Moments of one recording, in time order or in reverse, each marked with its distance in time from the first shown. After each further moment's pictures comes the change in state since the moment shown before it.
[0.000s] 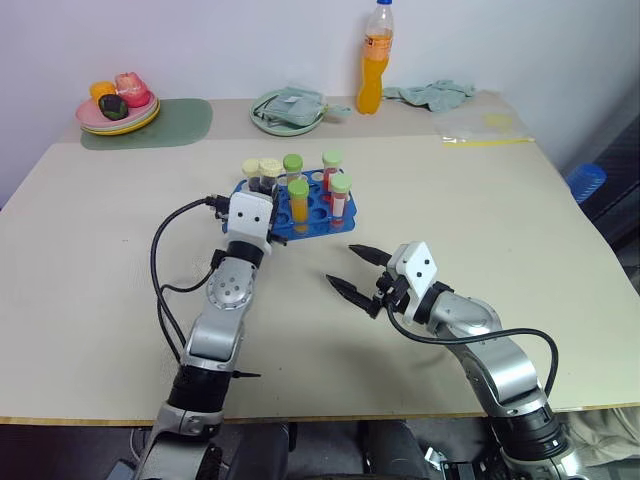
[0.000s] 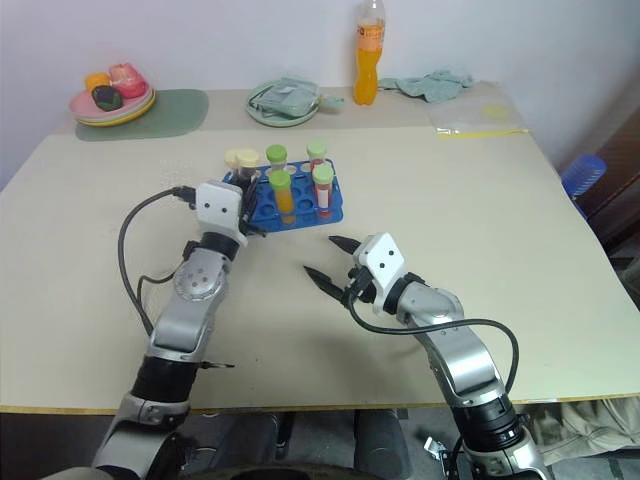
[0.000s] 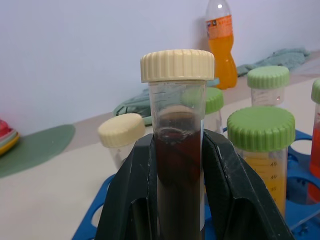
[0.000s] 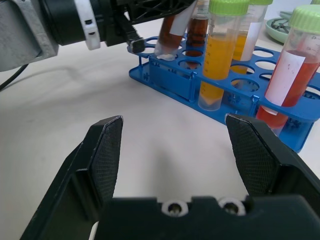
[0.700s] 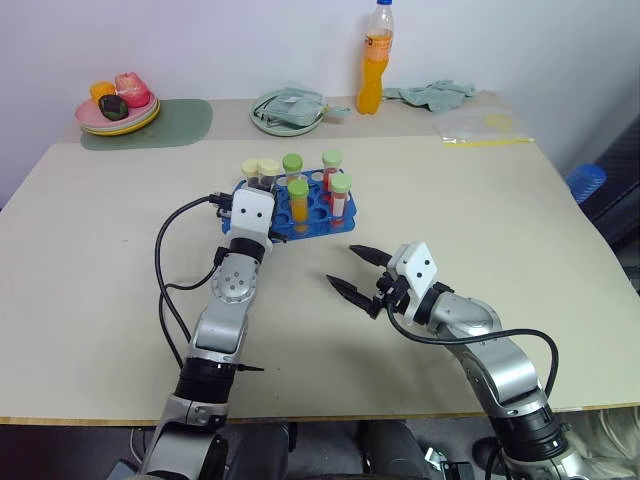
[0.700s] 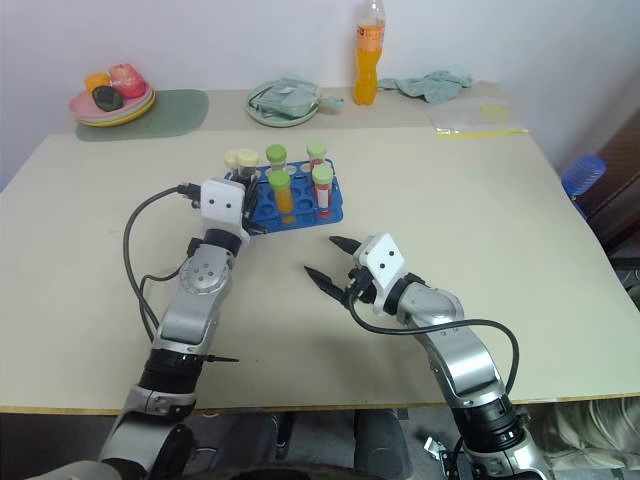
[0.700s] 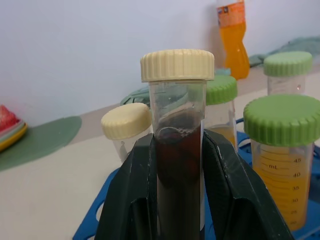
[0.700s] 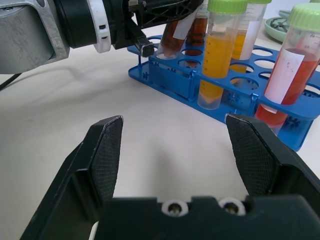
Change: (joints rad) left arm -0.028 -0.027 0.029 0.060 0.014 -0.009 0.022; right arm 0.003 -0.001 0.000 0.000 0.000 0.000 -0.001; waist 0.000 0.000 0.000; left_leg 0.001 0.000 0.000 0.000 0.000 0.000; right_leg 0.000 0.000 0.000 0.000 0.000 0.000
